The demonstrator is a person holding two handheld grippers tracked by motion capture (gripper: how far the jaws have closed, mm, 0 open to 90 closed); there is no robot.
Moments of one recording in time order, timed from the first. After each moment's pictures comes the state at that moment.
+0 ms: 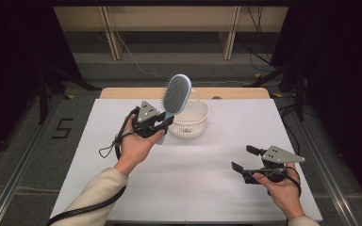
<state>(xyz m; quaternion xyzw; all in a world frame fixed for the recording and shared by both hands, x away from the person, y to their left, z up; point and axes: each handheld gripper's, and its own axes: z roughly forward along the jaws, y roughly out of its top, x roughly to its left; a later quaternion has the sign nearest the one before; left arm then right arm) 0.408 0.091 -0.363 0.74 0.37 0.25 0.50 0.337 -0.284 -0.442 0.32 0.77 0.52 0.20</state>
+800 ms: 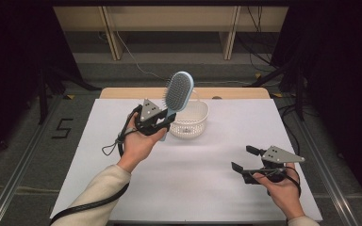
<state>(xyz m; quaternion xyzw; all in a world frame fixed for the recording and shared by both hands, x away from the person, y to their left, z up) 0.414 0.085 -0.364 0.74 0.36 0.26 0.51 0.337 -0.284 -0.442 0.32 0.77 0.51 0.20</state>
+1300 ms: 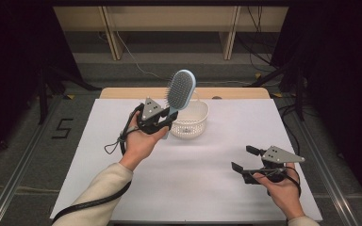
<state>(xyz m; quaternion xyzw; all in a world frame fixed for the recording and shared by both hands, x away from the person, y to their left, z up) 0.419 0.081 -0.364 0.73 0.35 0.26 0.52 0.337 -0.284 -0.442 0.32 0.77 0.52 0.20</state>
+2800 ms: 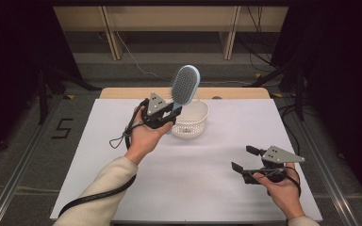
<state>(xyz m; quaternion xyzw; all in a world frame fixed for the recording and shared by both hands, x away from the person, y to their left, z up) 0.433 0.071 -0.360 0.73 0.34 0.27 0.52 0.338 -0.284 -0.442 0.32 0.77 0.52 0.20</state>
